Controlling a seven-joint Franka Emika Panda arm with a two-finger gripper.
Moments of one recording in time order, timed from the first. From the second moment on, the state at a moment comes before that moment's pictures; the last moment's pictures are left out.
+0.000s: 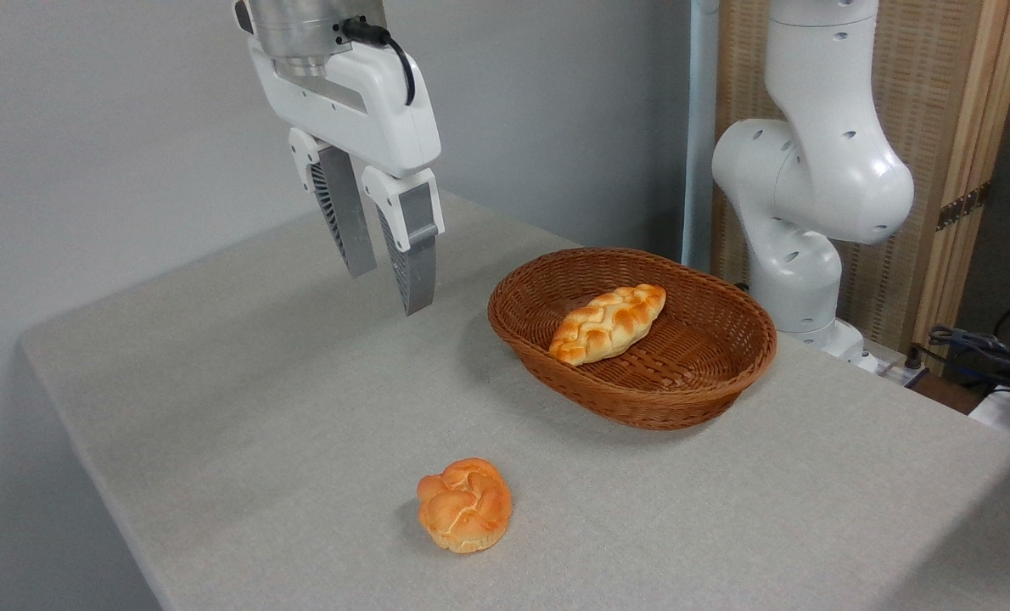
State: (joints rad) arm -0.09 0.02 0.02 -1.54 -0.03 1.55 0.73
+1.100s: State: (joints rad) arm -0.01 -0.09 0.03 -1.76 -0.03 1.65 0.73
